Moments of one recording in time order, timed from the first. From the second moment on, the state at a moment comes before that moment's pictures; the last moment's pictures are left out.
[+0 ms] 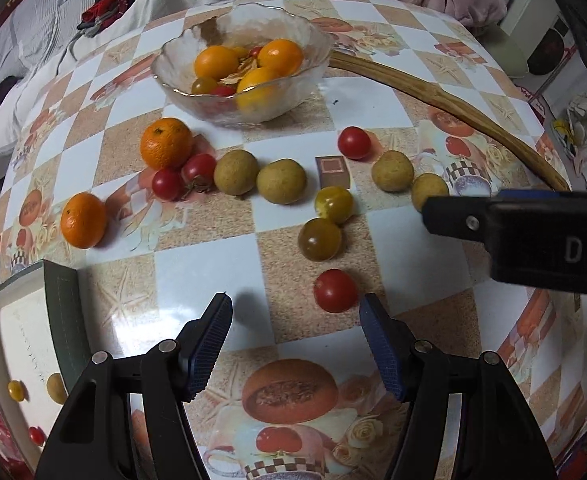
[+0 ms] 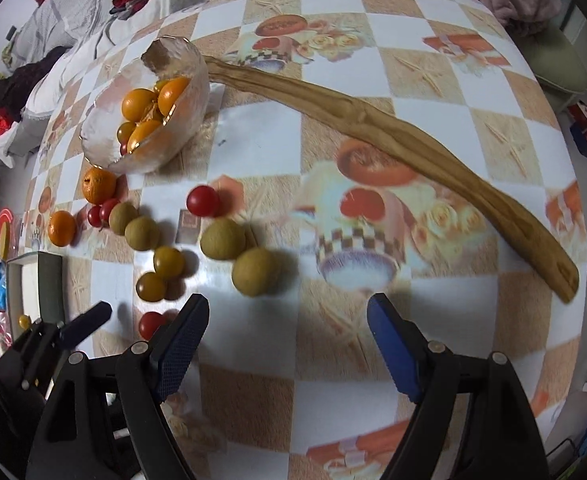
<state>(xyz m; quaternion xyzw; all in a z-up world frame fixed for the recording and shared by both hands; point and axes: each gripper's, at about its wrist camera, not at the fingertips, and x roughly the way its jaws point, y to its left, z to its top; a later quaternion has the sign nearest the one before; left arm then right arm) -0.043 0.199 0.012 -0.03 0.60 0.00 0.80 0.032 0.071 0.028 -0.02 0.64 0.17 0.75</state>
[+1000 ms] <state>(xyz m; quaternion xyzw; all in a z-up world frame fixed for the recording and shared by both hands) -0.079 0.216 0.031 -0.10 0.60 -0.03 0.79 -0.023 0.045 0.037 0.02 0.66 0.18 0.73</state>
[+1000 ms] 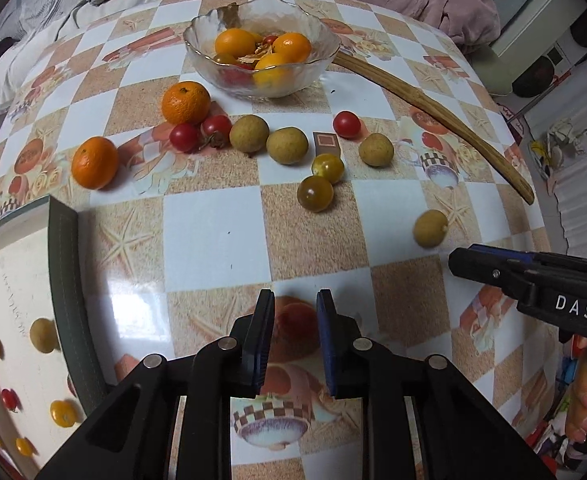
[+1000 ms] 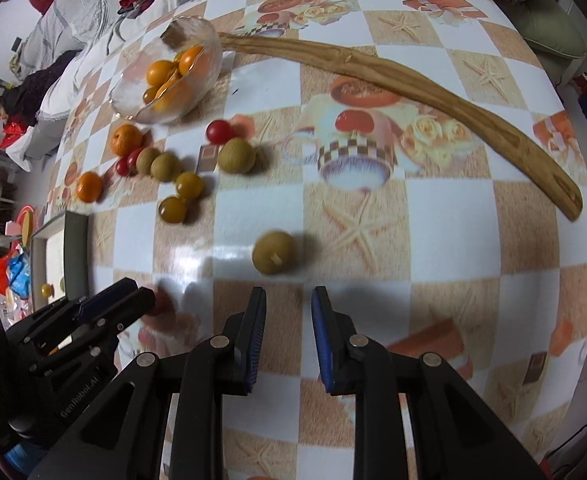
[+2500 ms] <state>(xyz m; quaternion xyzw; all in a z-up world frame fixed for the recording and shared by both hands) -0.109 0.208 0.020 -0.07 0.59 -0.02 0.80 -0.013 0.061 0.041 0.00 0.63 0.20 0.75</state>
